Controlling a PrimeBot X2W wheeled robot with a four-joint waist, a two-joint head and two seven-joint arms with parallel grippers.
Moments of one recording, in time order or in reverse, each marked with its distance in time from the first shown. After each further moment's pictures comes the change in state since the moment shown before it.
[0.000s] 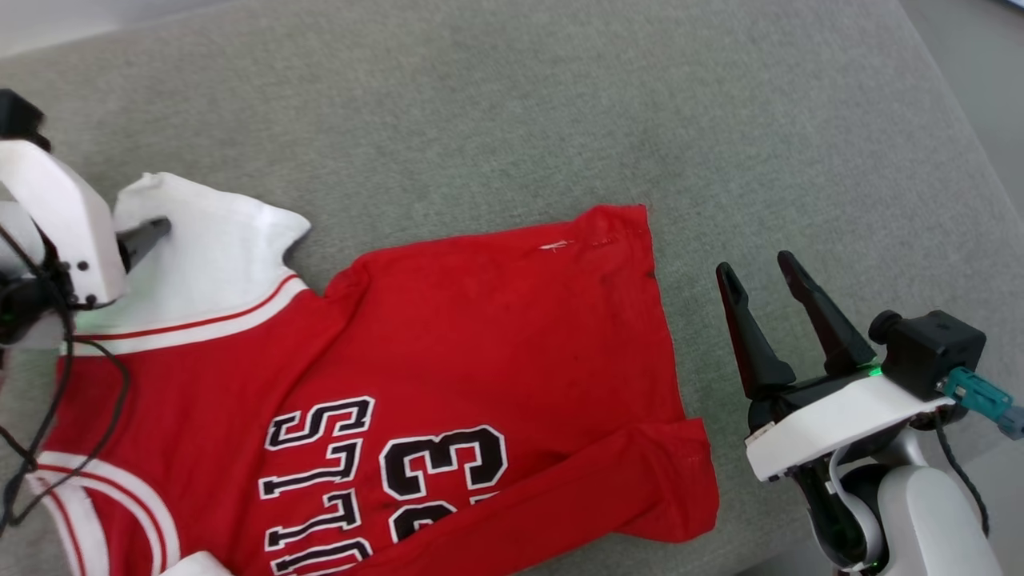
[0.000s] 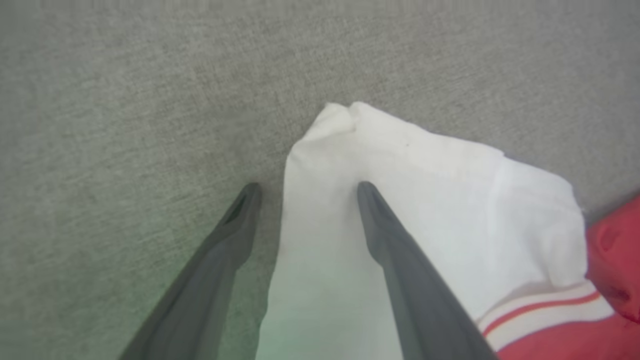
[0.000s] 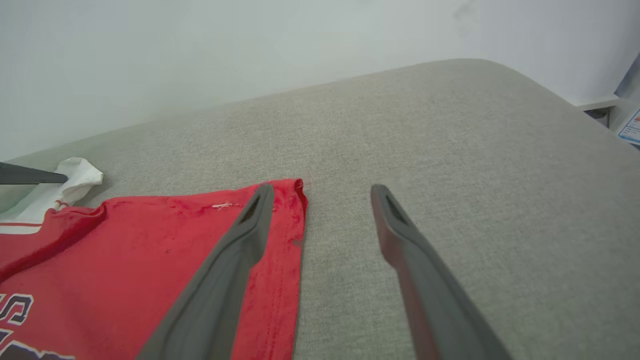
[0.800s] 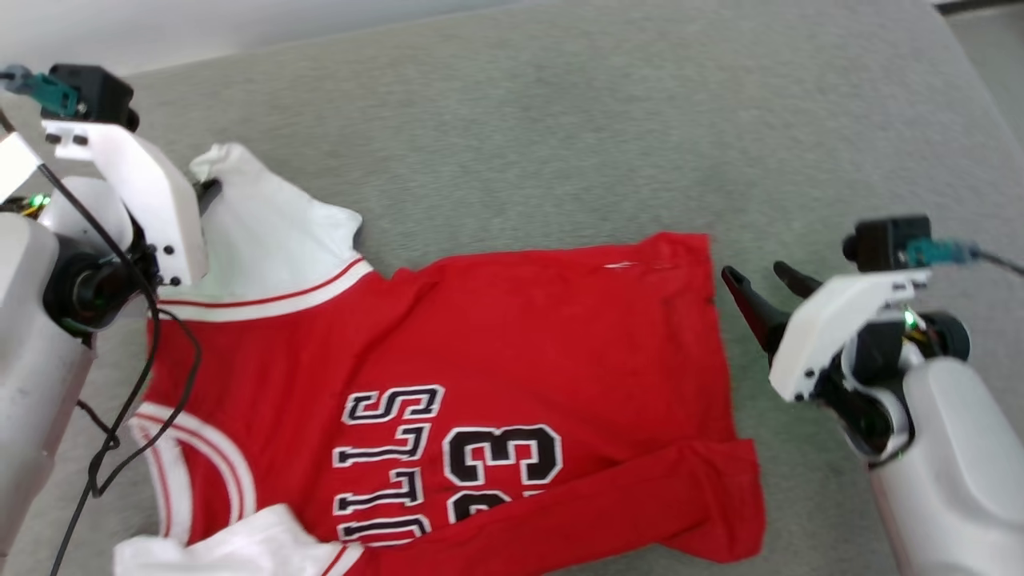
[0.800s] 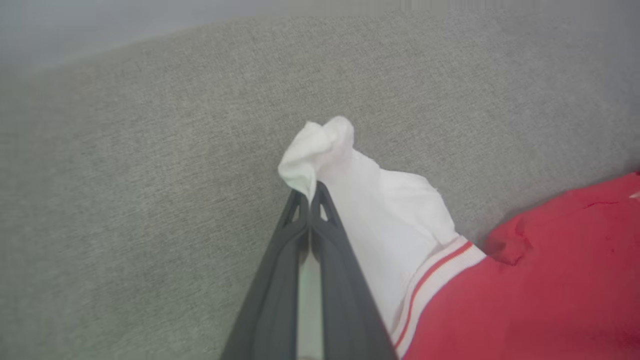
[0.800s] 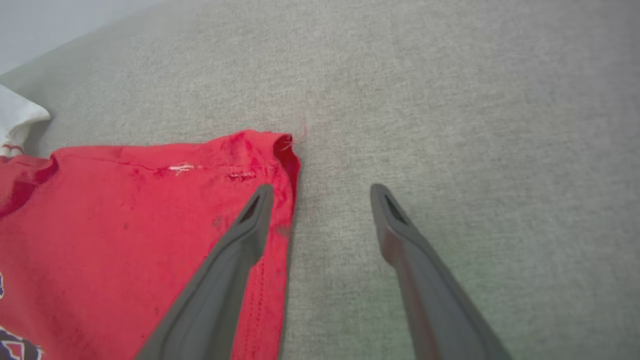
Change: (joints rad) left arm -0.056 -0.117 -0.048 0.045 0.060 -0.046 -0.155; right arm -0.270 -0.104 0.004 0.395 0.161 0.000 0.333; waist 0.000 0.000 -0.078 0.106
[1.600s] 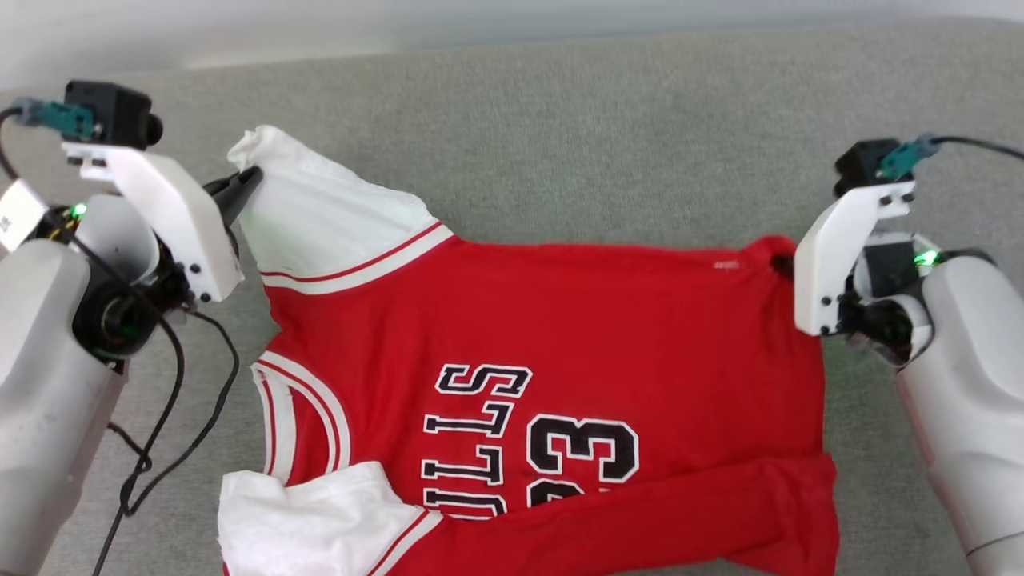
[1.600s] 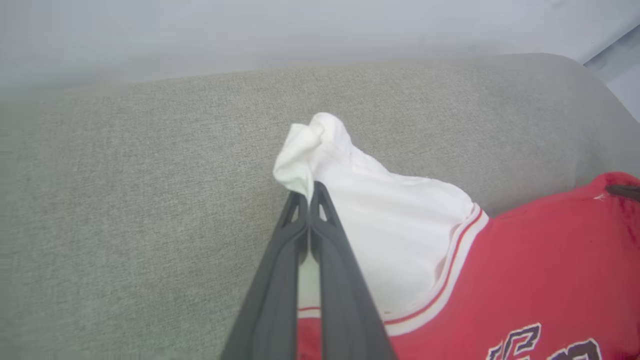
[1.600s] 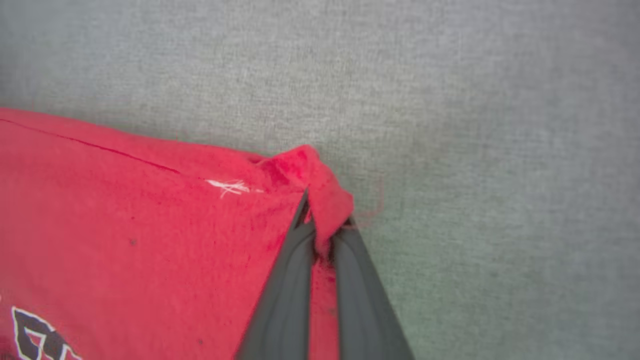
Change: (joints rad) left arm 0.059 -0.039 0.032 -0.059 -0.033 -0.027 -0.165; right arm -0.314 -0.069 0.100 0.360 -0.012 0.000 0.308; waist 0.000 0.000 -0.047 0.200
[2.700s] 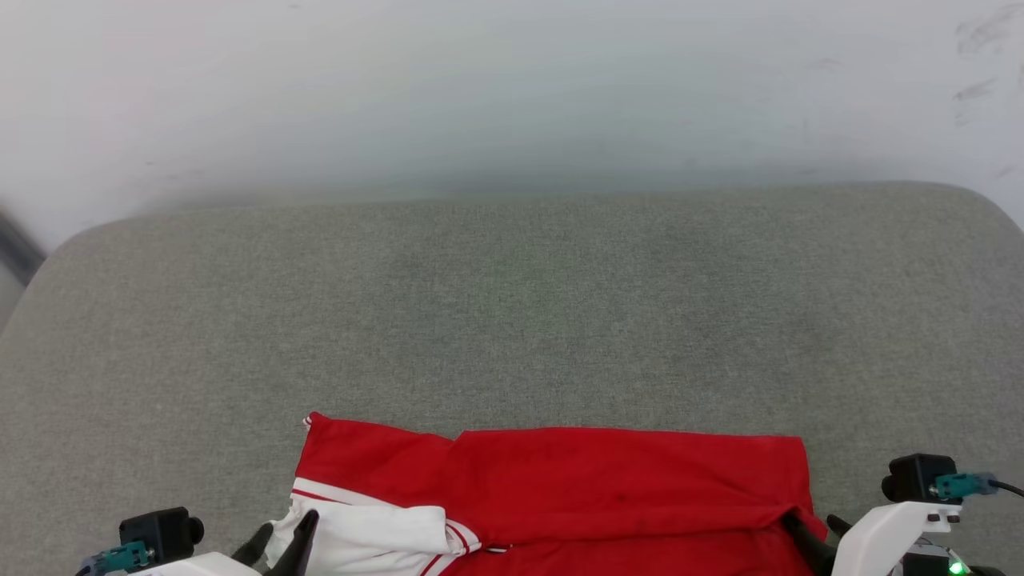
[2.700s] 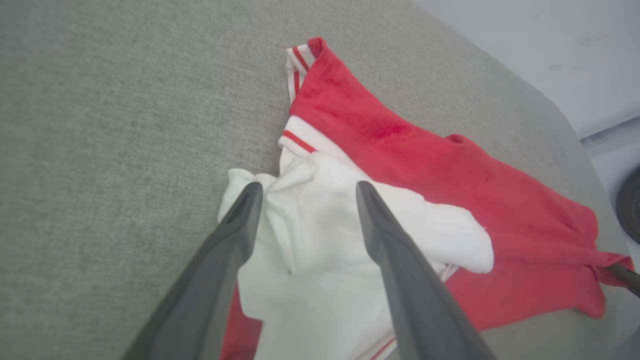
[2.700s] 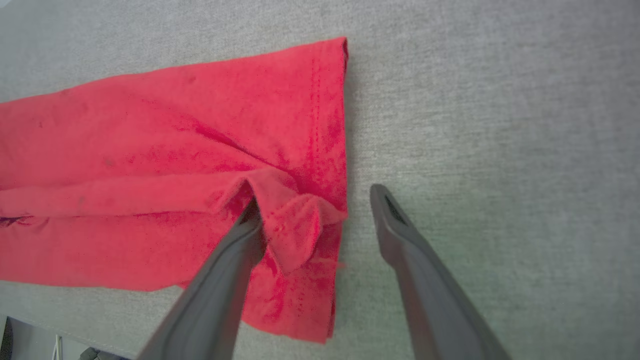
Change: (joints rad) left arm 0.862 -0.053 0.086 -0.298 -0.155 0.195 -0.400; right arm 0.739 0.014 -0.182 -0.368 0.033 0.000 -0.231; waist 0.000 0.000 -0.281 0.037
